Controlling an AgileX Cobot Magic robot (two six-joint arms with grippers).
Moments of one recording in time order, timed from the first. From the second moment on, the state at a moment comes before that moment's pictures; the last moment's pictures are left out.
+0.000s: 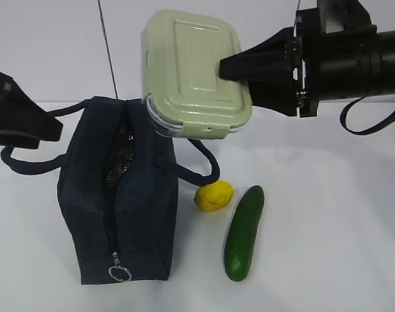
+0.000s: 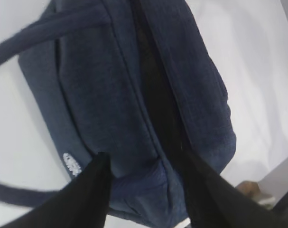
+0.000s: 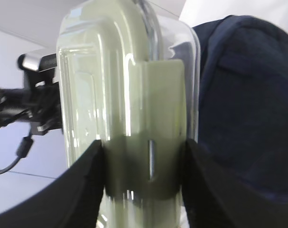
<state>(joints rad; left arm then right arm) -0.08 1.35 -0.94 -0.86 0.95 0.55 0.10 1.62 -1.05 1.57 1.14 -0.97</state>
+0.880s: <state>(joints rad) -0.20 1.59 -1.04 -0.85 0.84 0.58 0.22 1.70 -1.06 1.64 1.07 -0.97</state>
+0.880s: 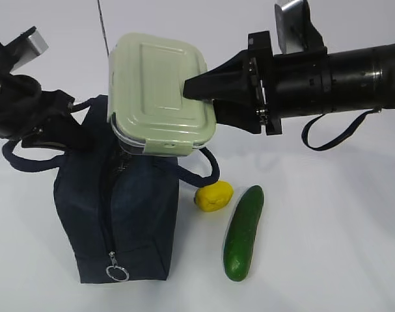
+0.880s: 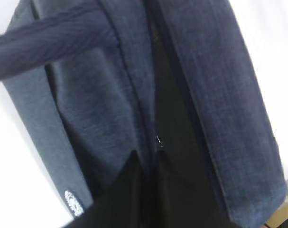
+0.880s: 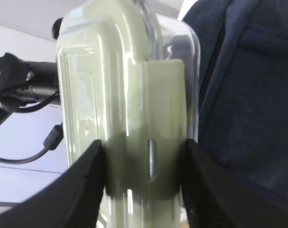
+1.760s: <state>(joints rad) -0.20 1.59 -1.04 -0.85 0.88 0.58 0.30 1.75 -1.06 1.66 0.90 -0.96</state>
